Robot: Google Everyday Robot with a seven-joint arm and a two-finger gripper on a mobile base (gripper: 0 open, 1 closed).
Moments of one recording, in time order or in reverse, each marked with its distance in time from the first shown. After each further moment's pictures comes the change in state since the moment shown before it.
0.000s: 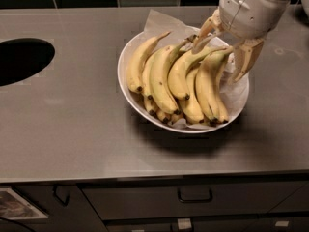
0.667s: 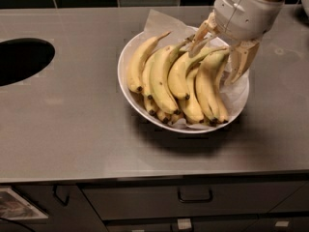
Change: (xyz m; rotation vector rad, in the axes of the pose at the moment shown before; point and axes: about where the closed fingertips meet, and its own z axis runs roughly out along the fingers) arm -0.006 -0.001 0.005 -0.021 0.000 -0.028
